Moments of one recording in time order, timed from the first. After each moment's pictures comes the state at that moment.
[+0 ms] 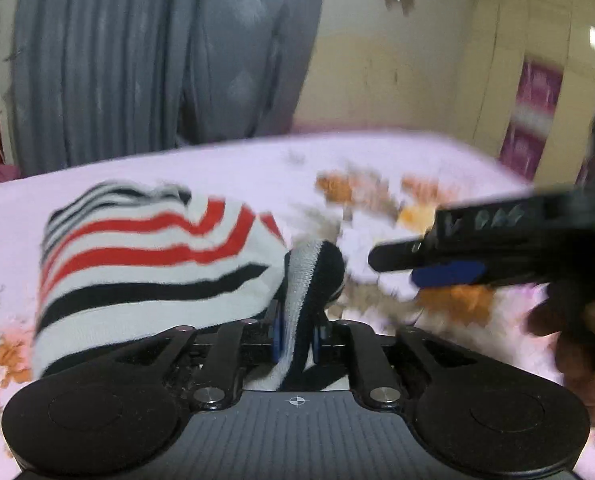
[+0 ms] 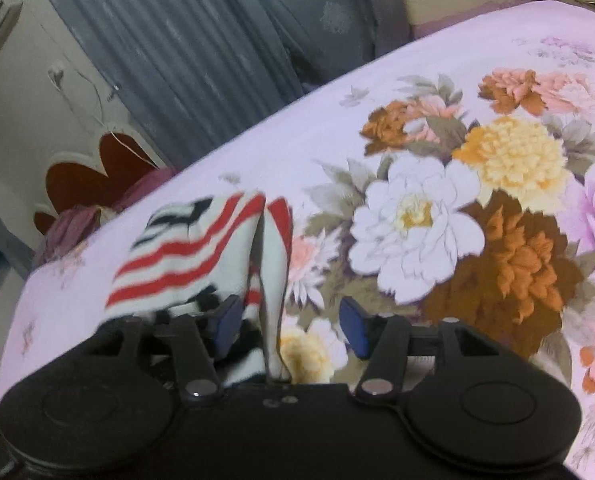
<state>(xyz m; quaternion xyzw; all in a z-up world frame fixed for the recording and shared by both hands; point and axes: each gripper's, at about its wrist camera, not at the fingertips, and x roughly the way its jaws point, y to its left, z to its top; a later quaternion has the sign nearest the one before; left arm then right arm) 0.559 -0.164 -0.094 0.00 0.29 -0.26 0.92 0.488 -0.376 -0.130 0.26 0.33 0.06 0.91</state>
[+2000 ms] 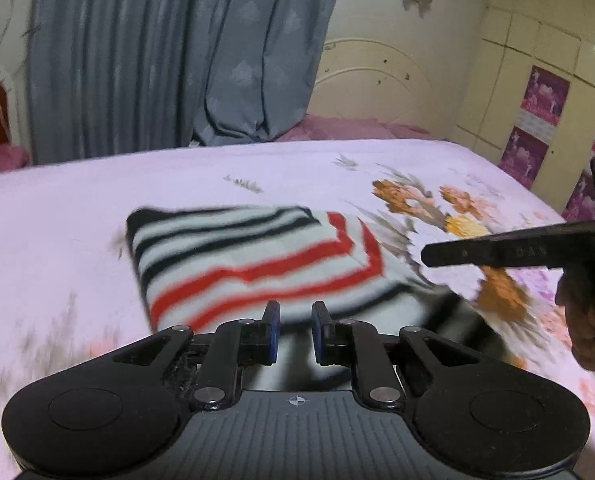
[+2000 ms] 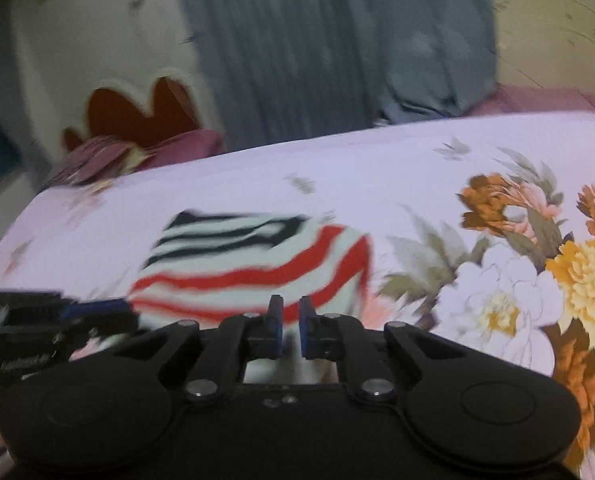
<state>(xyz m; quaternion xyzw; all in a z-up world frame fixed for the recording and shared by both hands) 0.605 -0.066 -0.100 -0.01 0.33 -0.26 0.91 0.507 -0.307 -0.102 0.08 0.32 0.14 0.93</state>
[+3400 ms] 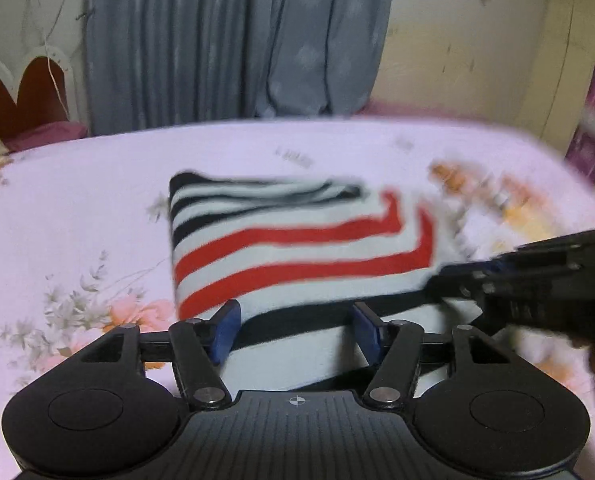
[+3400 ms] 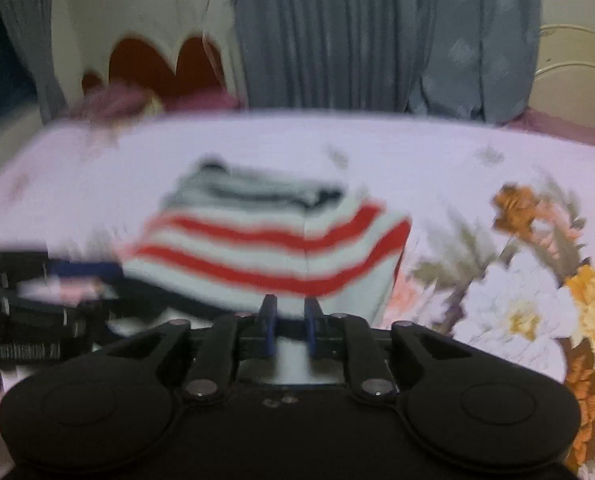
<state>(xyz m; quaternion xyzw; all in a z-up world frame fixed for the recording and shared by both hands) 0.620 -0.094 -0.124 0.03 0.36 -0.15 0.92 0.538 -0.268 -0.129 -0.02 0.36 0.14 0.92</state>
